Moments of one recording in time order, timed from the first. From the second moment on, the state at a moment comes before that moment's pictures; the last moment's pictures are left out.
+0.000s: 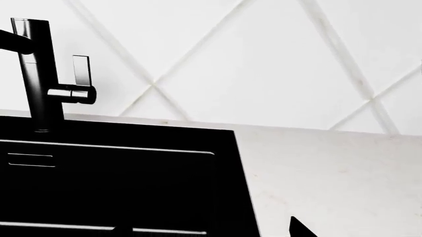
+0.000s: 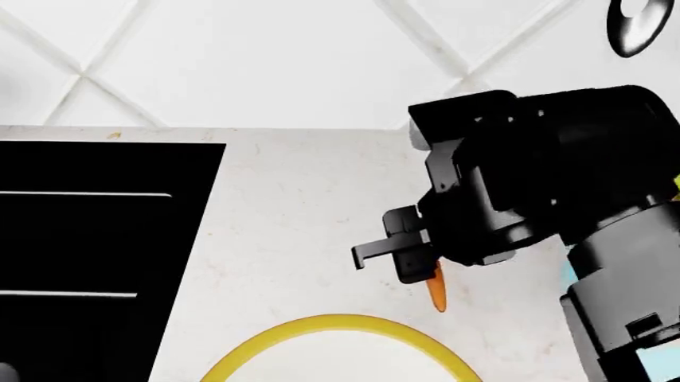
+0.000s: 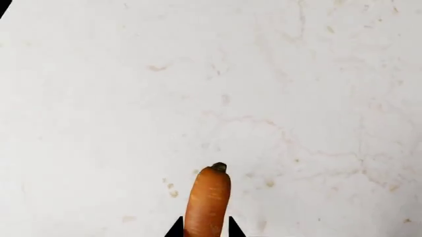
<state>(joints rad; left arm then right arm) 0.02 -0.29 -0.01 0.75 -0.47 -0.68 -0.30 1.55 0.30 -0.97 0.81 1.20 1.36 0.13</state>
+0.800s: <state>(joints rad) 0.01 -0.30 0.01 0.76 -0.48 -0.67 -0.32 1.45 0.55 -0.77 -0.02 2.21 1.37 1.03</state>
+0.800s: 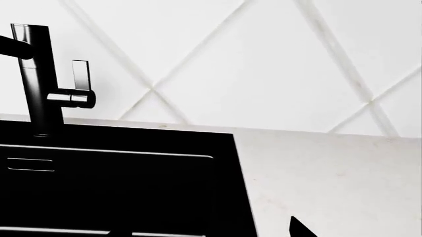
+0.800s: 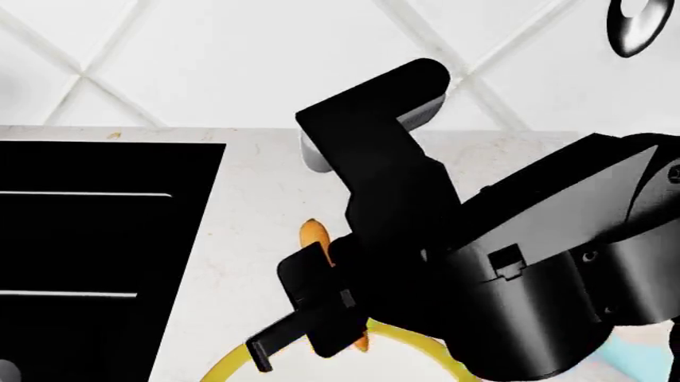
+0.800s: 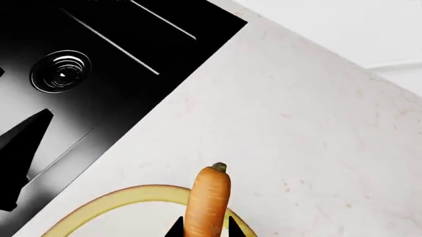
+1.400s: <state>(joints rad) 0.01 -0.31 0.01 0.76 -0.48 -0.66 -0.34 1.31 0.54 -0.89 -0.13 2.31 1.32 1.09</state>
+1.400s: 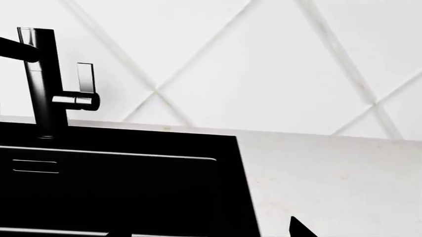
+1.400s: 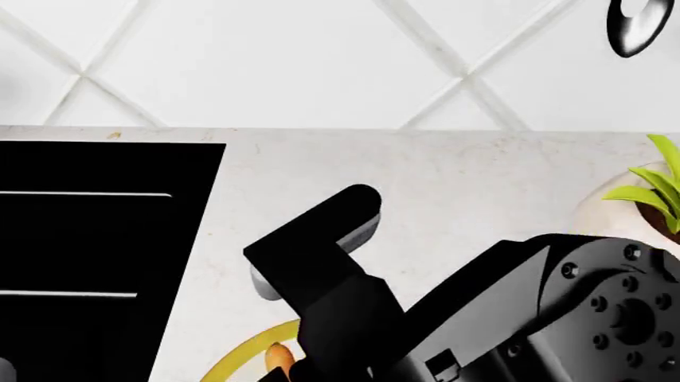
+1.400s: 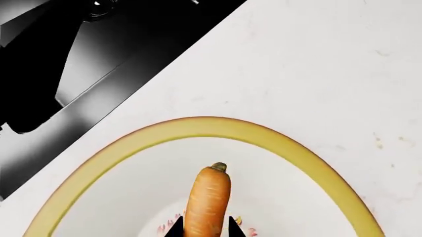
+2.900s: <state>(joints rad) -0.13 -0.37 0.00 0.84 -0.57 -0.81 -0.42 0.53 0.68 -0.29 -0.70 1.13 0.70 0.72</state>
